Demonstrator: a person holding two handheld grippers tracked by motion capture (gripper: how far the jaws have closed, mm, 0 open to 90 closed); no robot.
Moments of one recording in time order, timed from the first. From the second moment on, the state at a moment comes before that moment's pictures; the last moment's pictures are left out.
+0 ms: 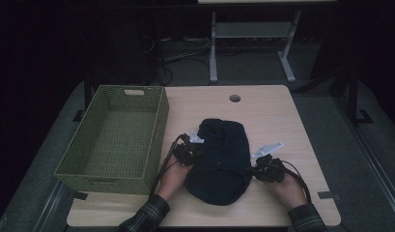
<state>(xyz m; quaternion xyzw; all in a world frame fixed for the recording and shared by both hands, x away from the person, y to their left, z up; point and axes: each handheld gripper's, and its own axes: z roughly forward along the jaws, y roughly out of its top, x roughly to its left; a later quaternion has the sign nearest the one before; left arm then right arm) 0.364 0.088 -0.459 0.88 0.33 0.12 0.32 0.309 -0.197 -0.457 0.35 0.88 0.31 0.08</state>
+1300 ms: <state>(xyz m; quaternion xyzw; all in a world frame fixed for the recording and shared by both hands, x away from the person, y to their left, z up) 0.316 0.100 -0.456 0.90 0.28 0.12 0.31 0.304 -0.182 -0.462 0.34 0.87 0.34 0.07</state>
